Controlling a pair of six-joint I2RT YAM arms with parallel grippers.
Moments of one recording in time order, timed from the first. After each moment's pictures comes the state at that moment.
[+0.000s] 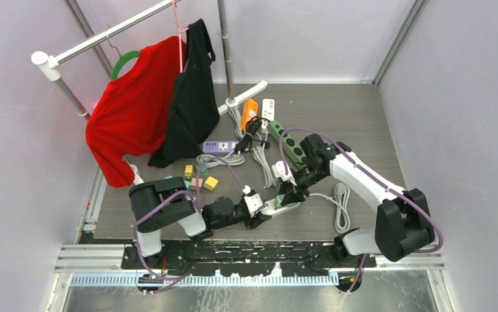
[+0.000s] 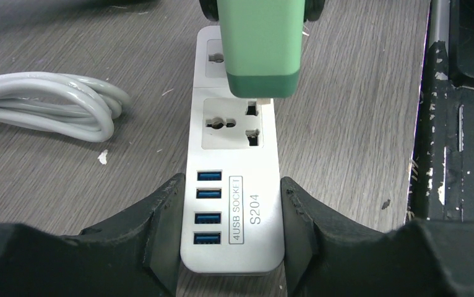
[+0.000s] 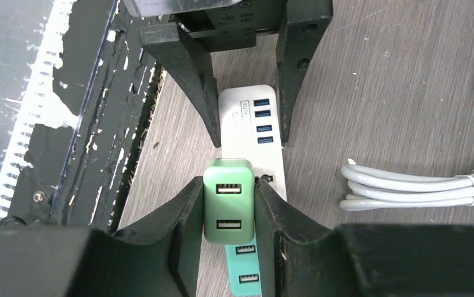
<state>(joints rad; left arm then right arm) -1.15 1.88 0.36 1.34 0.05 0.05 0.41 1.35 0.90 -0.98 -0.94 -1.35</state>
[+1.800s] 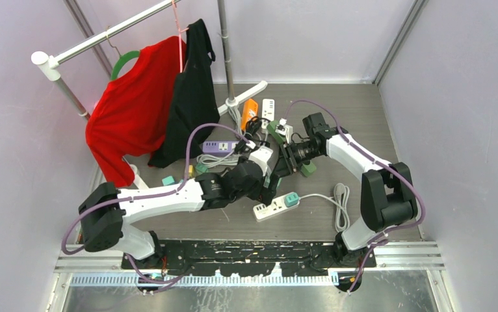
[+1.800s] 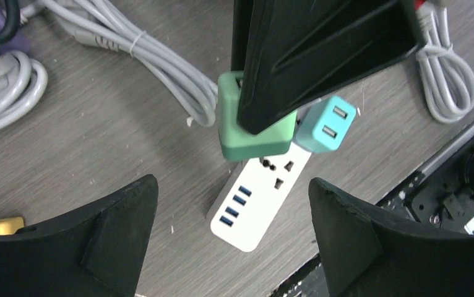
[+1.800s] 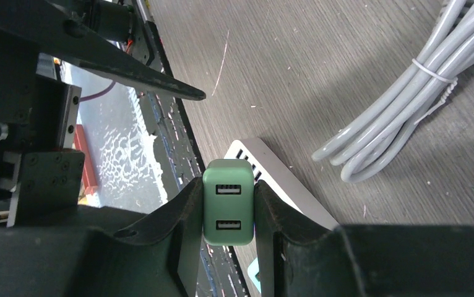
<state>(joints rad) -1.14 1.44 0.98 -0.19 -0.28 -0.46 0.28 1.57 1.06 -0.69 -1.02 -0.22</state>
